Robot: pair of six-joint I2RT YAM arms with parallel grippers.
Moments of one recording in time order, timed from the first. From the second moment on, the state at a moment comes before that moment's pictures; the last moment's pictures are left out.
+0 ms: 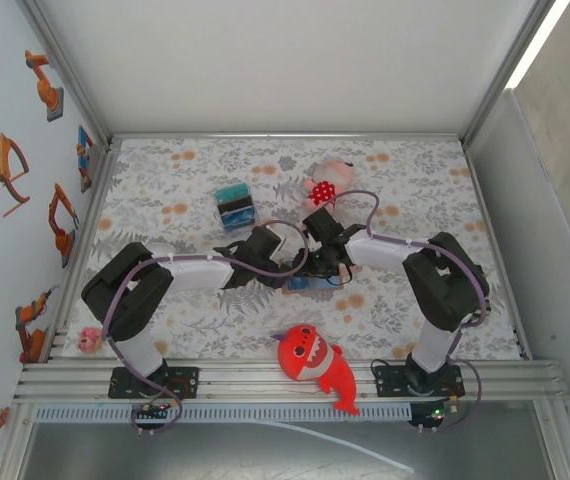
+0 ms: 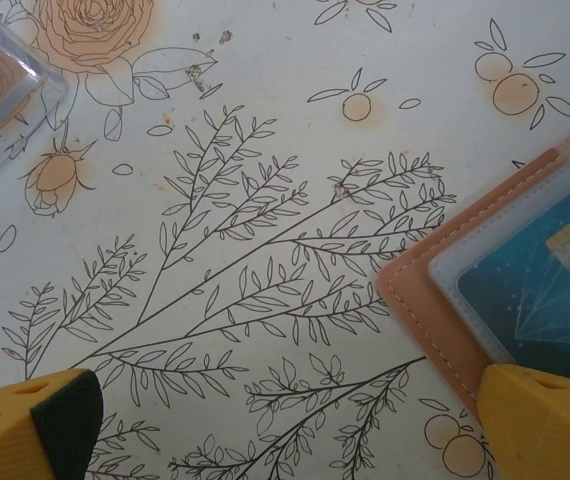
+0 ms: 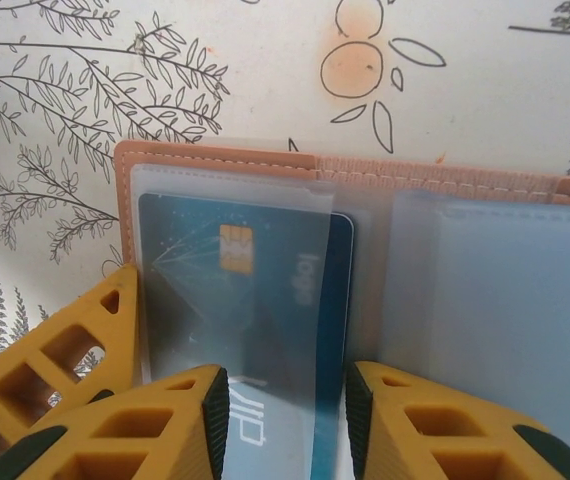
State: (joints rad) left arm -0.87 1.73 0.85 -0.11 -0.23 -0.17; right arm 0.68 1.76 1.00 -0.42 -0.28 0.60
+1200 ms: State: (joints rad) left arm -0.89 1.74 0.86 -0.13 -0.28 -0.17; right arm 0.56 1.67 0.71 0.05 -0.56 0.79
